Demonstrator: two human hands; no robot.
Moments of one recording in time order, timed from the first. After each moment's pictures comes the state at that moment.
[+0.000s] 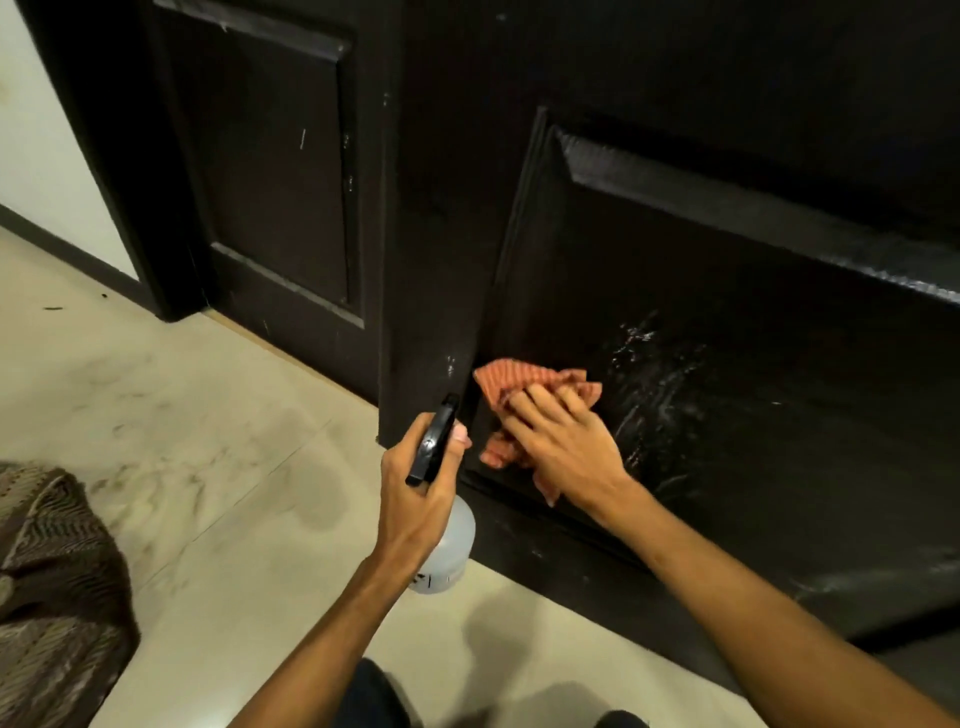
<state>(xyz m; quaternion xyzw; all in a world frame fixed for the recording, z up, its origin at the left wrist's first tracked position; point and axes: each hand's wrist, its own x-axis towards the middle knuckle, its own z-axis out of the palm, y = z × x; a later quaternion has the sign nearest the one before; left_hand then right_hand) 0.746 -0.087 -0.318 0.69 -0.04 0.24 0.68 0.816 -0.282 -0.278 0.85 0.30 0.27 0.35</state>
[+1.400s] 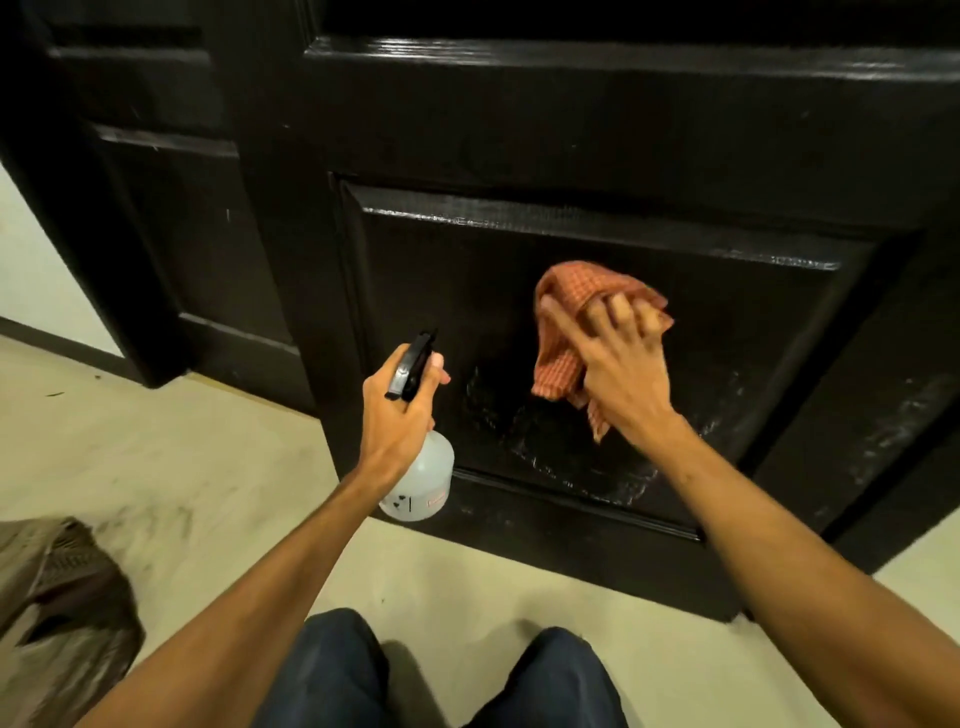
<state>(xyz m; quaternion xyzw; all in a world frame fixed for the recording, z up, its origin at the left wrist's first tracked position) 0.679 -0.209 -0.203 0.73 -0.12 0.24 0.62 0.721 -0.478 -0.186 0.89 0.09 0.39 0.21</state>
